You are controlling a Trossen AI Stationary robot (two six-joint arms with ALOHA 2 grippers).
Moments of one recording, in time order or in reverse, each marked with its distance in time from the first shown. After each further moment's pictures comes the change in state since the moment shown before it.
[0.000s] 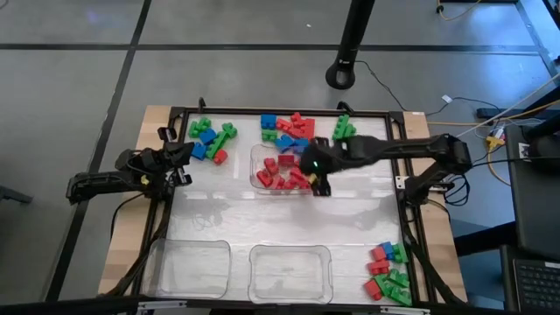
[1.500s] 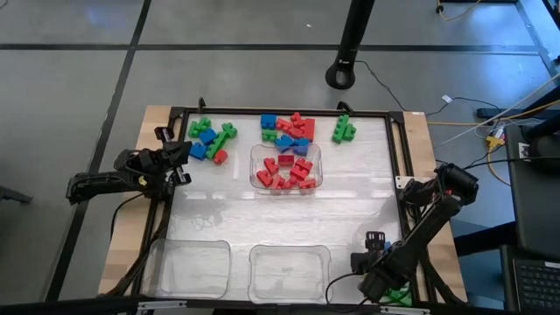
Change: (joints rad) left arm 0.000 0.000 0.000 0.036 0.000 0.046; right arm 0.889 0.182 -0.226 -0.123 -0.172 1.013
